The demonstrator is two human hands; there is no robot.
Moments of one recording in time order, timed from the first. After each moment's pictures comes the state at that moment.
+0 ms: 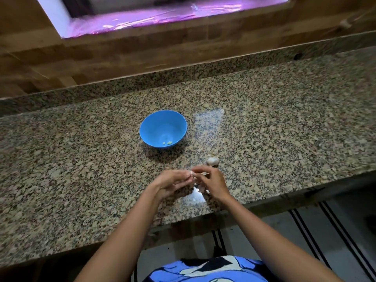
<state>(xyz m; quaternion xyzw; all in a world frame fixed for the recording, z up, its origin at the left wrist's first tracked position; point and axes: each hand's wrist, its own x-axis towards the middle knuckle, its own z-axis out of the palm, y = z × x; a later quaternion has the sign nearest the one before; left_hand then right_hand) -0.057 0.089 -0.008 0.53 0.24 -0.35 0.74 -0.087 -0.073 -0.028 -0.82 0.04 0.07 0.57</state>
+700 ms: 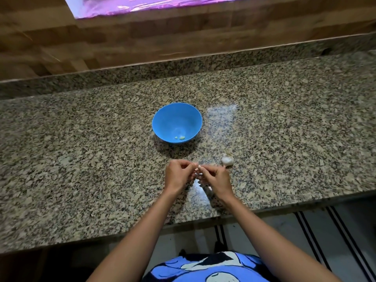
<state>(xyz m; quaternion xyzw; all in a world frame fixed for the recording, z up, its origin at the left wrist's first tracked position) -0.063 0.083 -0.014 0.83 0.11 -0.07 0.54 -0.076 -0.047 -0.038 -0.81 0.04 0.01 0.58</state>
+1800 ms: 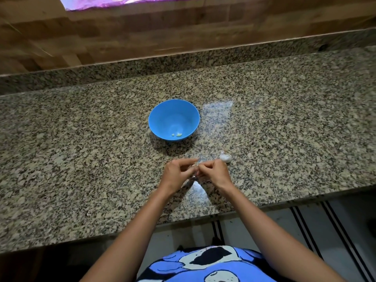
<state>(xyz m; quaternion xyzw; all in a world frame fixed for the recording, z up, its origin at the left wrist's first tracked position) -0.062 0.094 -0.022 0.86 -0.02 -0.09 0.51 -0.065 -0.051 -0.026 -0.78 0.10 0.15 0.60</state>
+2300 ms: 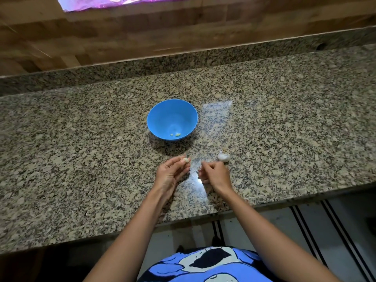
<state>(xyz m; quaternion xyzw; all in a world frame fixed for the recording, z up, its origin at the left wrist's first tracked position) -0.068 0.098 -0.019 0.45 0.23 -0.14 0.85 -0.073 -0.050 -0.032 -0.81 0.16 0.11 0.56</state>
